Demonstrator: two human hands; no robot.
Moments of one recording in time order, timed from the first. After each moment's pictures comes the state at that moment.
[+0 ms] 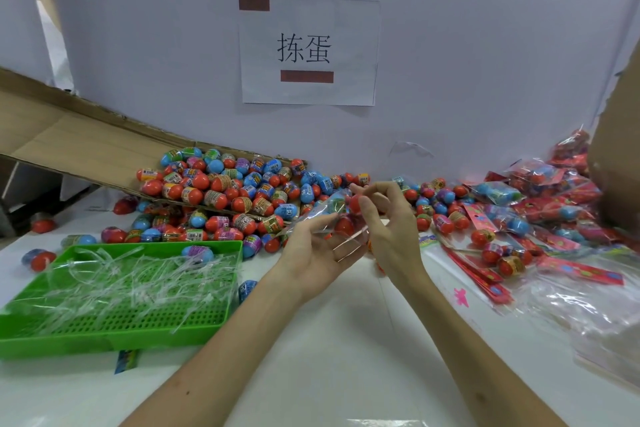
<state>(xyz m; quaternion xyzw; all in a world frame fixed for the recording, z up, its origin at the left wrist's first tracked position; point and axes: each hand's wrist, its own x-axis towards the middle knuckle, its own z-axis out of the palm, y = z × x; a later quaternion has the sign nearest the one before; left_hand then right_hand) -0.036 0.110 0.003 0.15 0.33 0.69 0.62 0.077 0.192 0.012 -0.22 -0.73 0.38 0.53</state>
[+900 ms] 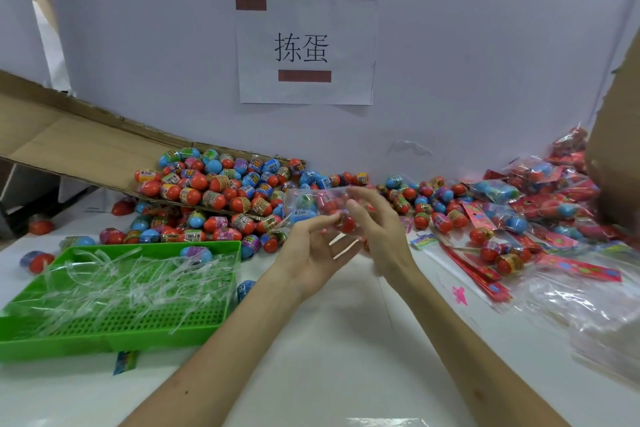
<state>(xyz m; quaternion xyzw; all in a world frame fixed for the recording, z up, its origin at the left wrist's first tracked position) -0.036 0.112 0.002 0.19 0.31 0.71 0.61 0.073 0.195 0.006 -0.25 -0.72 0.47 0.44</state>
